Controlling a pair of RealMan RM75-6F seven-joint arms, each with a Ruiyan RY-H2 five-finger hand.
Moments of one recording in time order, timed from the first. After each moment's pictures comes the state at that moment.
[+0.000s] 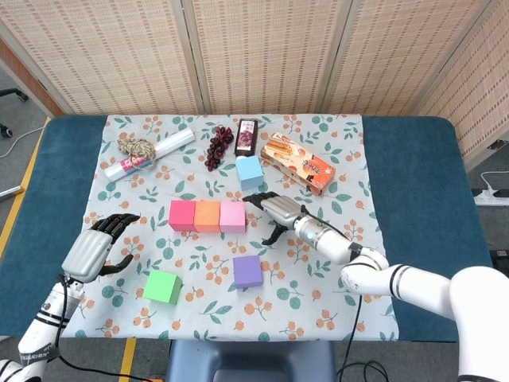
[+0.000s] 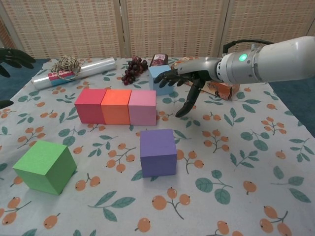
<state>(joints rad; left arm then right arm) -0.42 -1.22 -0.07 -1.60 1.51 1.25 -0.03 1.08 -1.49 0.21 -1.26 -1.13 0.38 0.24</state>
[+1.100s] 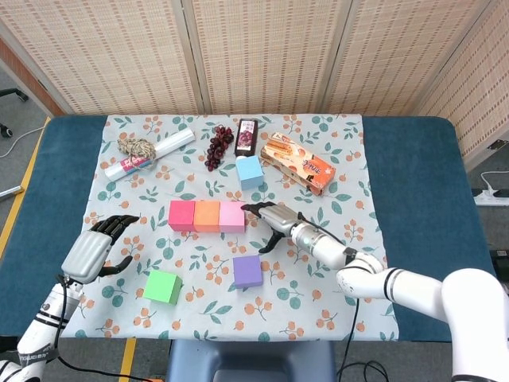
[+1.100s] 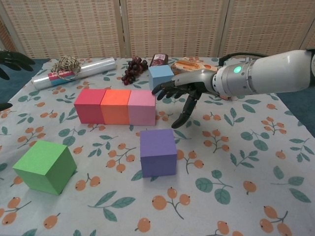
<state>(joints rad) -0.42 -1.22 -0.06 -1.59 1.52 1.25 -0.04 1.07 -1.54 0.22 -1.23 -1.14 0.35 0.28</state>
